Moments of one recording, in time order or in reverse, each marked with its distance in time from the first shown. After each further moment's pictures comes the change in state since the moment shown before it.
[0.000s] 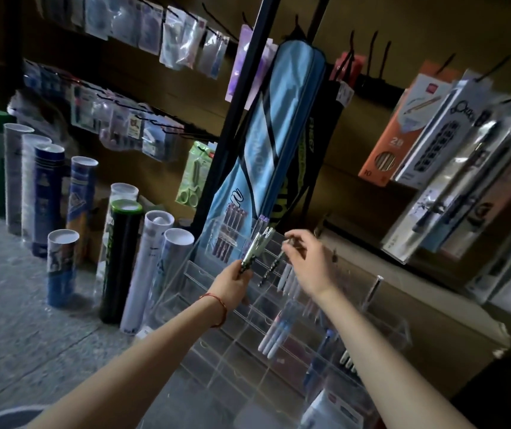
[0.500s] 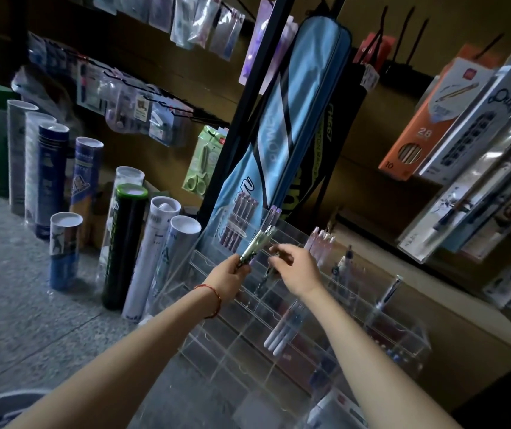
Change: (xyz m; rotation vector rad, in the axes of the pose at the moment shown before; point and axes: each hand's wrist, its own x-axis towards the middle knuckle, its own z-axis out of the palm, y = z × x) left_hand 0.012 -0.018 -0.017 0.056 -0.004 -0.003; right_hand 0.006 0.019 0.047 -0.012 -0.254 0.163
